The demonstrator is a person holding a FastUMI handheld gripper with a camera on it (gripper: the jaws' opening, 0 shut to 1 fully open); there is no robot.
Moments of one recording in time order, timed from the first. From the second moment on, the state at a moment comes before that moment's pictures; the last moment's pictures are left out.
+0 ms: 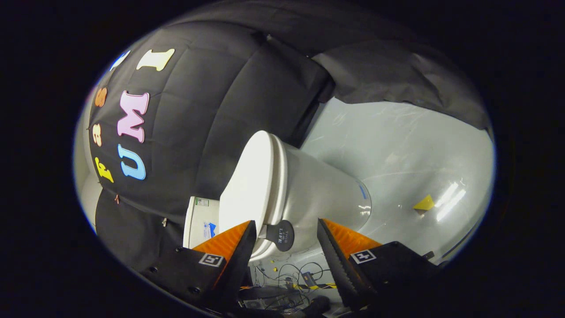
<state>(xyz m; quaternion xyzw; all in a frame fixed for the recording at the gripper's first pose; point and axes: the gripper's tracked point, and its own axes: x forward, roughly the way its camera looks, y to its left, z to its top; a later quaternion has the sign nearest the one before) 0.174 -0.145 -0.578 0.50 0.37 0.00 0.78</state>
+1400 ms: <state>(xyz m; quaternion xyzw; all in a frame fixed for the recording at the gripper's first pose) 0.210 -0.045 -0.397 0.36 0.36 0.04 0.86</state>
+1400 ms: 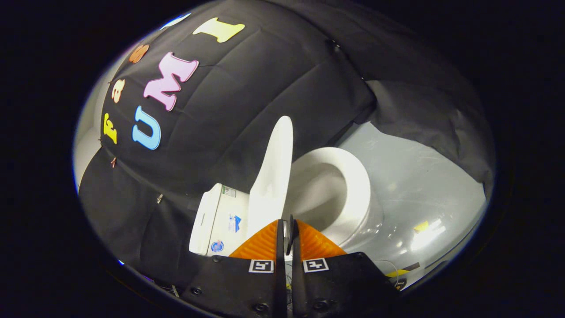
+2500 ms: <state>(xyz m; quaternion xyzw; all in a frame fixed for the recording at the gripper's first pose) 0.238 0.124 -0.270 0.20 0.33 0.05 0.92</state>
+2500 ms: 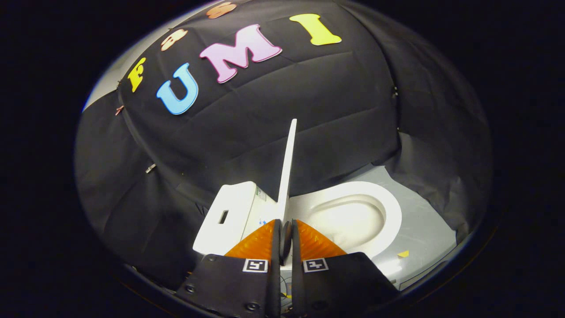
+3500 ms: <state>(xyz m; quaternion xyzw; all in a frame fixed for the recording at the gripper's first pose) 0.246 0.323 -0.248 0.01 0.30 0.07 0.95</state>
